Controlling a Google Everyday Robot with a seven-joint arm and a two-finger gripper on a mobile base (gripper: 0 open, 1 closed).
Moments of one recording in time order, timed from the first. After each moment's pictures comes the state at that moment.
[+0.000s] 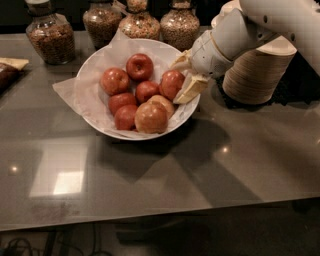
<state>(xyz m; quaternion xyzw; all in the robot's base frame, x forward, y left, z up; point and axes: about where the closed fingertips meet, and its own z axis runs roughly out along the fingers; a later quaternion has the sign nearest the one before) 0.607 -0.063 0.900 -0.75 0.56 0.10 0.32</state>
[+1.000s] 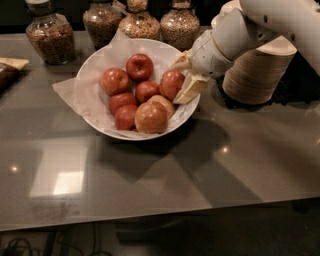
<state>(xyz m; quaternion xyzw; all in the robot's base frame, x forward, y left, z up) 0.607 -0.063 0.900 -0.75 0.56 0.10 0.32</state>
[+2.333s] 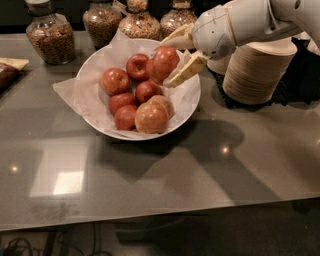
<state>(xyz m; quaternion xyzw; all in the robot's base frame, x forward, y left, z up) 0.597 -0.030 0.981 -0.71 0.49 0.21 0.47</state>
